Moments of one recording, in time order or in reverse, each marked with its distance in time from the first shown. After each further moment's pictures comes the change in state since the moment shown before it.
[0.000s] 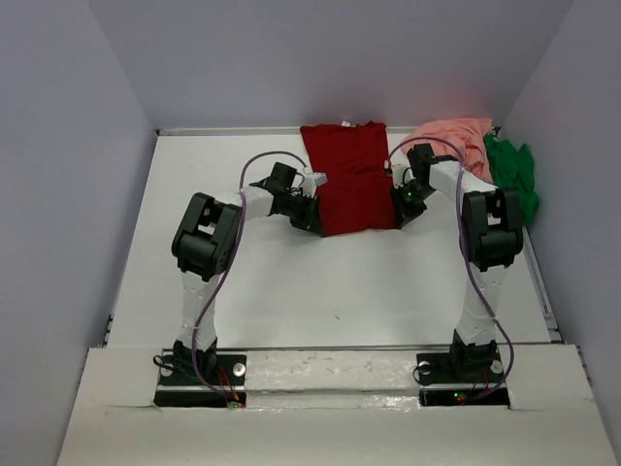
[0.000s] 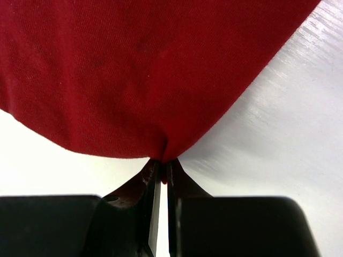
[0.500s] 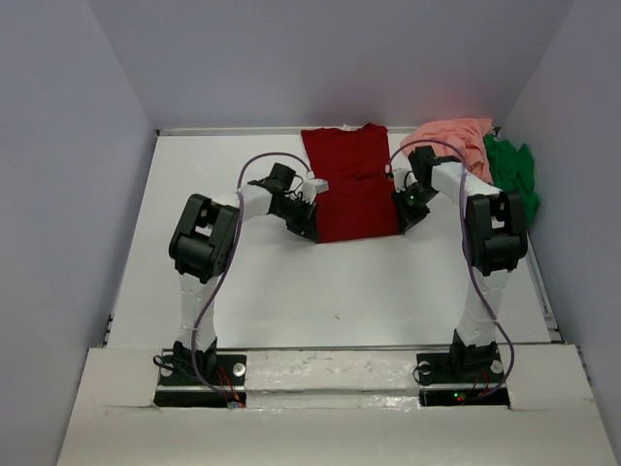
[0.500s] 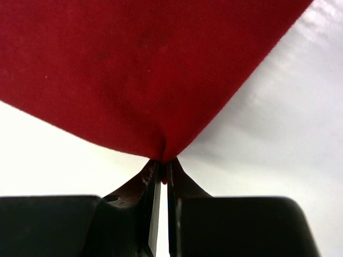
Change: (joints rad) left arm 0.000 -0.027 0.006 -0.140 0.010 0.184; right arm 0.000 -0.039 -0.034 -0.045 0.003 -0.018
